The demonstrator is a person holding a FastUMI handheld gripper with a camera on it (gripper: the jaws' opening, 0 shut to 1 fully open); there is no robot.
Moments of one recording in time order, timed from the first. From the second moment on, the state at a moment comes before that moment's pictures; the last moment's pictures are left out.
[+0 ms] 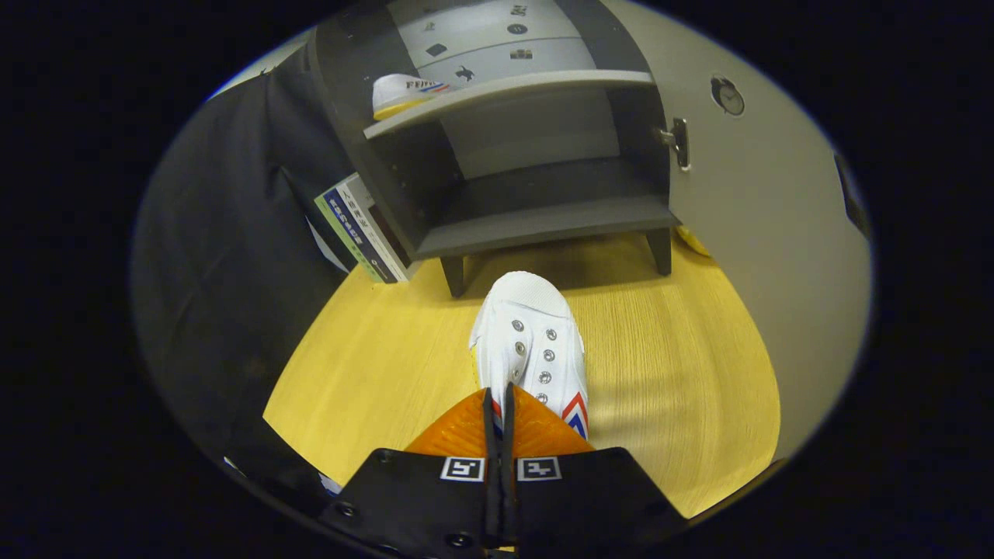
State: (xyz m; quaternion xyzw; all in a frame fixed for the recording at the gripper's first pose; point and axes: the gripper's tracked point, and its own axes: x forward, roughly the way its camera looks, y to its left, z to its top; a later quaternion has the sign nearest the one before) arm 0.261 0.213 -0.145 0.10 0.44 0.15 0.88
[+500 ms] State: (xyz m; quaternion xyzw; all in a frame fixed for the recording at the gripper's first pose) arm 0.317 0.209 -0.013 0.14 0.34 0.18 0.91
